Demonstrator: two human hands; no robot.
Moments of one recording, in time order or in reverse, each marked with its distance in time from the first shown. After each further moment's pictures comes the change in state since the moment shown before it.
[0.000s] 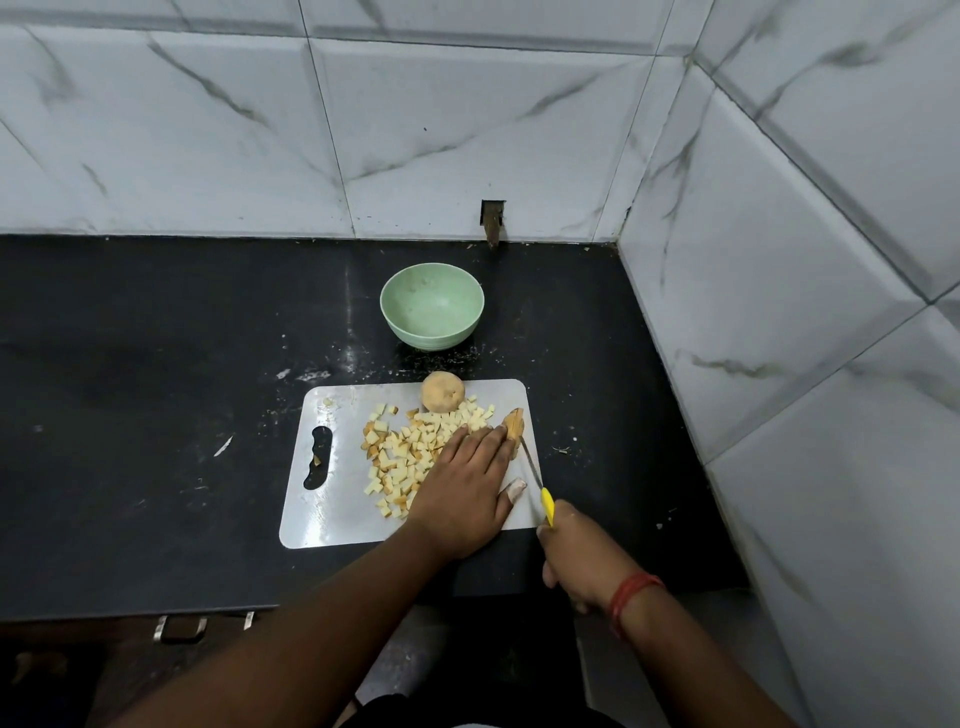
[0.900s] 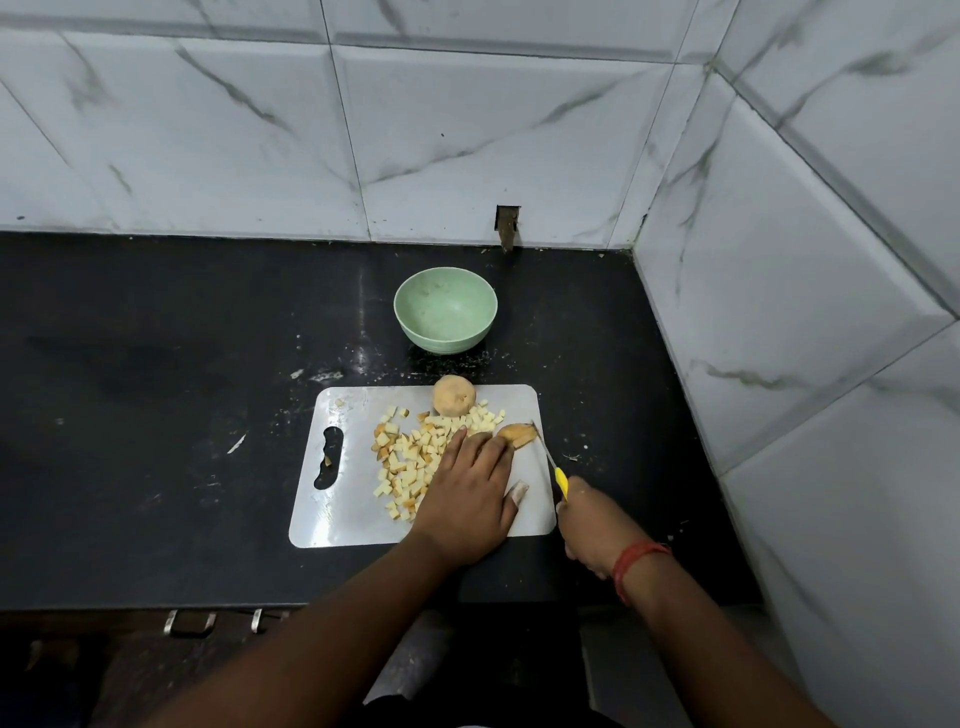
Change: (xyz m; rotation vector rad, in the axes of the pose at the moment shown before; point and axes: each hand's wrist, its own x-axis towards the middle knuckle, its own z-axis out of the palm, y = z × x) left_hand -0.004 0.000 0.000 0.006 0.091 -0.056; right_hand 0.050 0.005 -0.011 -0.192 0.099 0.065
